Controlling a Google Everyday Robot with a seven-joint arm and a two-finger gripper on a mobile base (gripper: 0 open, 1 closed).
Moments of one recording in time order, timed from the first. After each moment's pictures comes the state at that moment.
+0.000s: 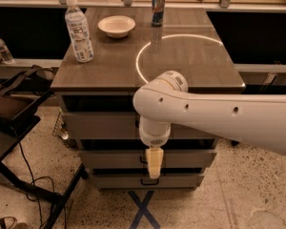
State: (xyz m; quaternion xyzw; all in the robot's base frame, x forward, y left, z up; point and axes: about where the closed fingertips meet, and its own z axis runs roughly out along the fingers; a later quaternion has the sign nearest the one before) arm 0.500 -0.026 0.655 -0.74 0.67 -0.01 0.07
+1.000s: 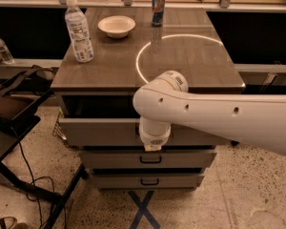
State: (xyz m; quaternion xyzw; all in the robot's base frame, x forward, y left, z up) arm 0.499 -0.027 0.655 -0.74 0.66 -0.01 0.07
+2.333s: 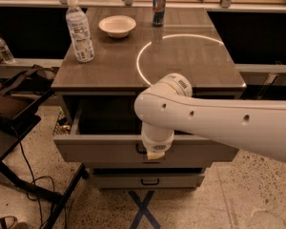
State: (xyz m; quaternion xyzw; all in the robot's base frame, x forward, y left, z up) arm 0.479 -0.035 0.666 -0.74 0.67 -0.02 0.06
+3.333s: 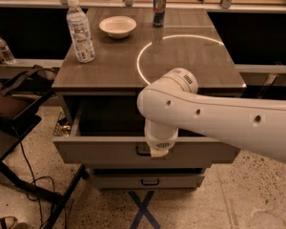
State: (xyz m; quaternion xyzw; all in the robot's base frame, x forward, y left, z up) arm 0.477 -0.043 0.684 -0.74 0.67 -0.04 0.07
